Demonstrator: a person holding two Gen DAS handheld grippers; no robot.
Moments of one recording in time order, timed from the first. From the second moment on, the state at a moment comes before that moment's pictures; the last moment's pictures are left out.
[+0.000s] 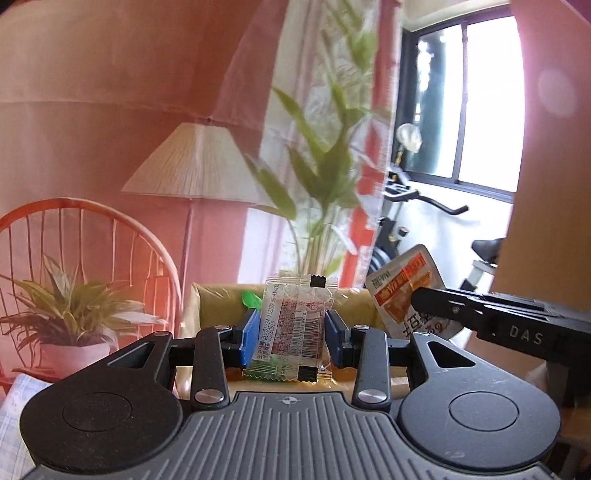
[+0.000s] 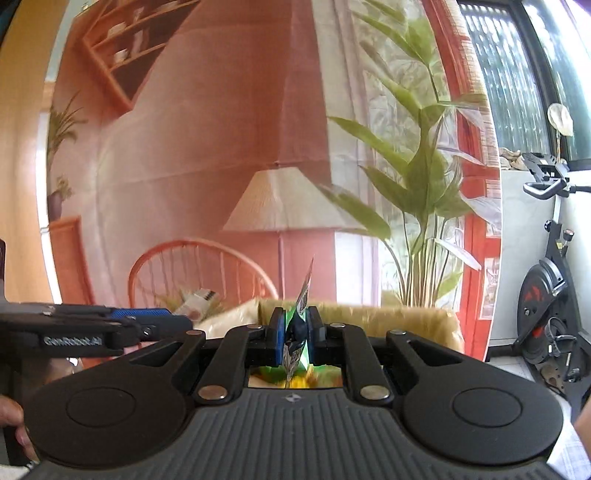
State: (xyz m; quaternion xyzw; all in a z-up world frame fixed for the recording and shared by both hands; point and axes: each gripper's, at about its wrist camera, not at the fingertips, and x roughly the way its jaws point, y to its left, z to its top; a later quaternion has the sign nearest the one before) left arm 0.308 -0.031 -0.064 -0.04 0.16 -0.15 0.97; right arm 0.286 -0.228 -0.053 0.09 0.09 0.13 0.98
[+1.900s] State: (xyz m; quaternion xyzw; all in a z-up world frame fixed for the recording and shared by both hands) left arm 0.146 -0.005 -0.001 0.02 0.15 -0.01 0.99; right arm 0.161 -0.211 -0.007 0.12 0.14 0.05 0.98
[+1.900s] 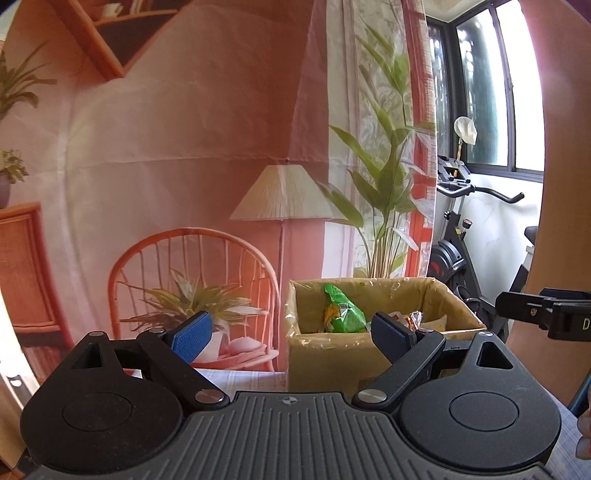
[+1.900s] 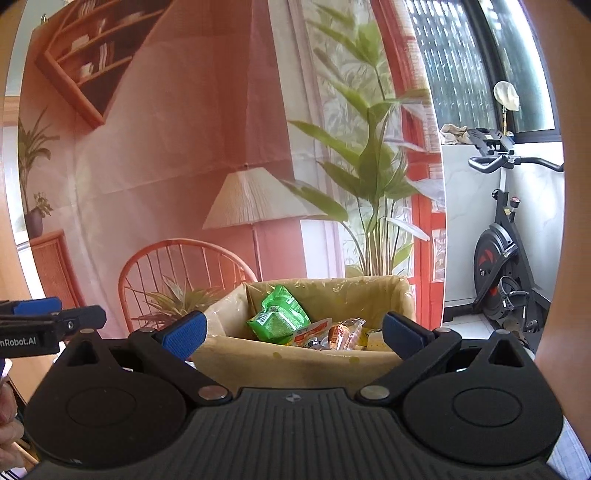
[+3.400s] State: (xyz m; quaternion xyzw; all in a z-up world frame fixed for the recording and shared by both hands) left arm 0.069 0.014 0.030 0.01 0.13 0.04 0.99; right arm 0.092 -0.174 0.024 0.10 0.12 0.07 0.98
